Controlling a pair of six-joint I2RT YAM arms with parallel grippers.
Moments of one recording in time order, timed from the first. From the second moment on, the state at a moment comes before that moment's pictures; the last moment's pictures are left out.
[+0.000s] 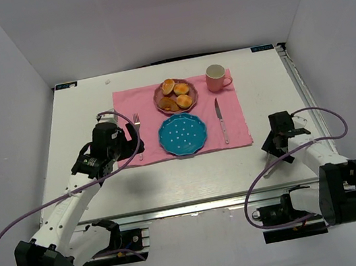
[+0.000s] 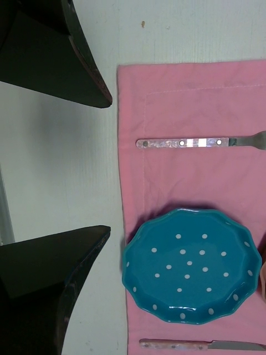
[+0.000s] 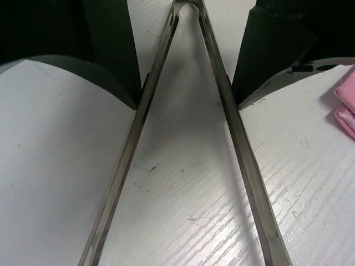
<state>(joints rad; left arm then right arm) -0.40 1.02 0.83 -0.49 -0.12 -0.45 0.06 1.19 0.52 -0.49 0.32 0.67</state>
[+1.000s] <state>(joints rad) -0.40 1.05 0.86 -0.51 -0.14 -0.45 0.03 0.92 0.94 -0.81 0.22 0.55</state>
